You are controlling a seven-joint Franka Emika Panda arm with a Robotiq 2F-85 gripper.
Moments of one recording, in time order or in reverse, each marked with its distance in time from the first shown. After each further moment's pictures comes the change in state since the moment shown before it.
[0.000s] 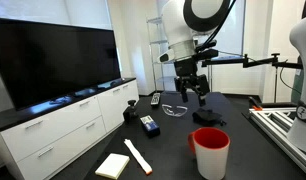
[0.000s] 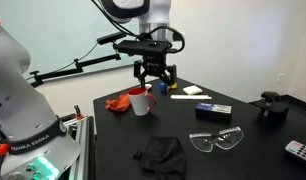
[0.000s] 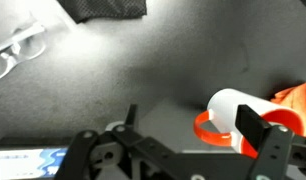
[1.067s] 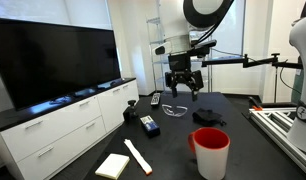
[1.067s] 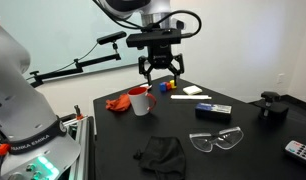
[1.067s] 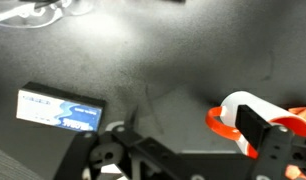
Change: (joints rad) arm -0.001 -0.013 0.014 0.024 -0.073 0.062 -0.174
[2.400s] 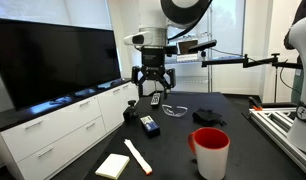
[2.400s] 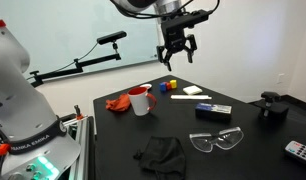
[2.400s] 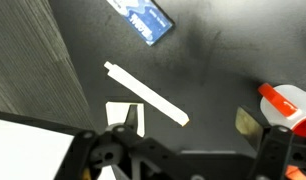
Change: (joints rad) arm 0.019 0.134 0.101 0.178 0.060 0.155 -0.445
